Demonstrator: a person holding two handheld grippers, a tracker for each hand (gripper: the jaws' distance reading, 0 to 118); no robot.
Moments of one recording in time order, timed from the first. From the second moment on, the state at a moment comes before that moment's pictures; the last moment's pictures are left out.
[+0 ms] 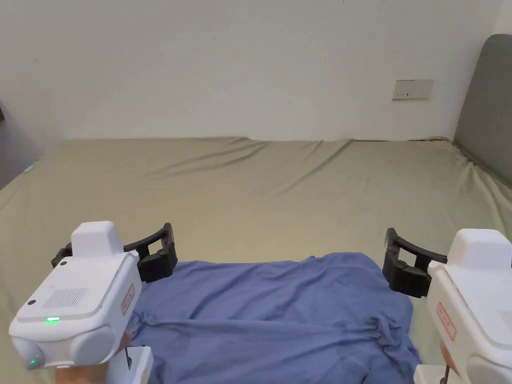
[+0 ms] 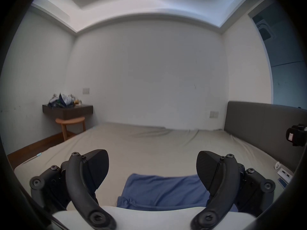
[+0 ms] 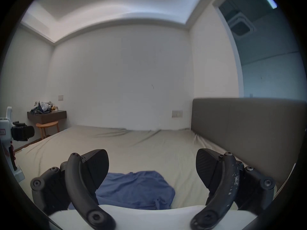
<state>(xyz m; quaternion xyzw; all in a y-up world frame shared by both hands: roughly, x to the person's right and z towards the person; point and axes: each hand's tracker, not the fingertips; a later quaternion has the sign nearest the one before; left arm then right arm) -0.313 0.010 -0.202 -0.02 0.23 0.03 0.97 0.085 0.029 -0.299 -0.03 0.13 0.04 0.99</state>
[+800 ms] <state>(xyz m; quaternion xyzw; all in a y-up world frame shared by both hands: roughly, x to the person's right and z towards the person) -0.386 -0.062 -0.216 -0.24 0.20 0.11 0.94 0.089 0.027 -0.273 -0.02 0.13 0.06 0.99</state>
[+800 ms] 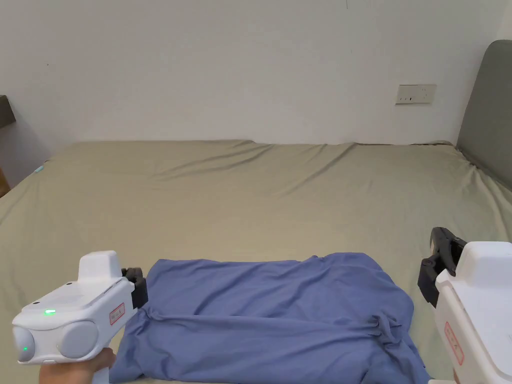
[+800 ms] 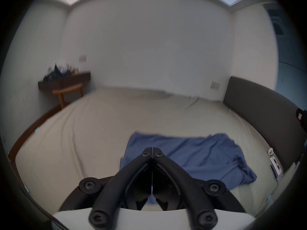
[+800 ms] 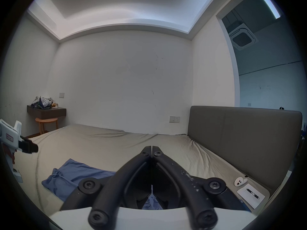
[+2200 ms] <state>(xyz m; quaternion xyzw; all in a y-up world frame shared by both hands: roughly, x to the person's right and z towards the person) -0.405 -0.155 -0.222 -0.39 0.20 0.11 0.89 0.111 -0.204 -0.390 -0.46 0.10 0.03 0.88</state>
